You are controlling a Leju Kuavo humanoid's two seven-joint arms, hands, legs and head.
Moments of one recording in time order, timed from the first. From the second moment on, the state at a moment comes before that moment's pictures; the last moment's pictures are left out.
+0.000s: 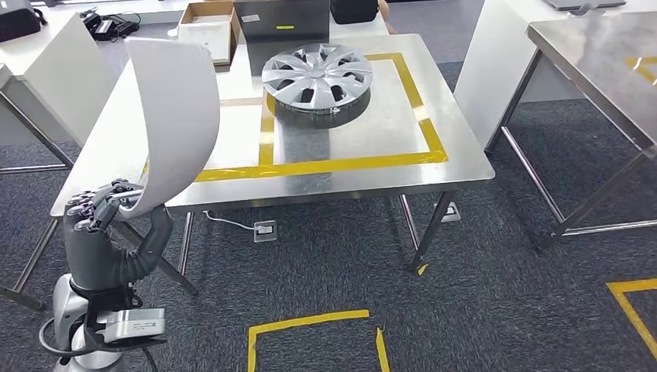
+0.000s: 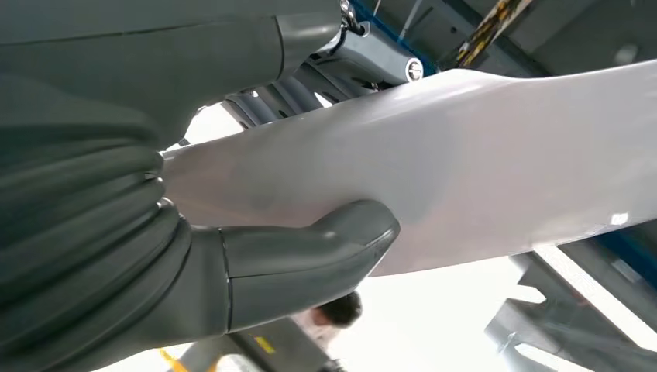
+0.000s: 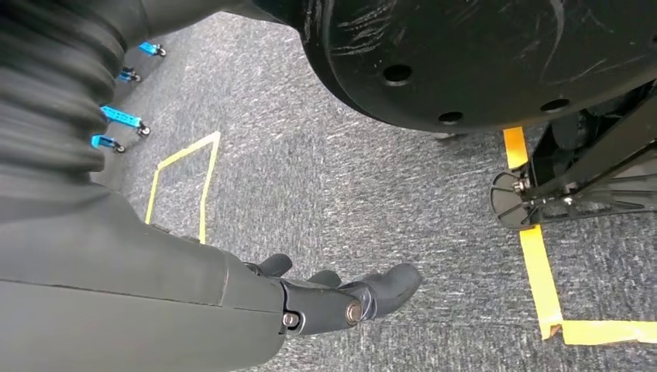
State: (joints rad) left arm -0.18 0.01 -0.27 -1.78 -0.64 0.23 -0.70; right arm 0.09 0.12 -1.06 -0.16 0.74 -0.03 -0.14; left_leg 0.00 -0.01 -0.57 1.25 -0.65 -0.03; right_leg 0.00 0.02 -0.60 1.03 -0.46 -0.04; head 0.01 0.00
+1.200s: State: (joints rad) left arm -0.37 0.06 0.02 -1.29 -1.00 0.35 -0.51; right arm 0.08 0.12 -1.06 -0.16 0.78 0.00 -0.13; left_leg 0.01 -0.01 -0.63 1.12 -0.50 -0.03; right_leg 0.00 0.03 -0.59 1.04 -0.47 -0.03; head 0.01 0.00
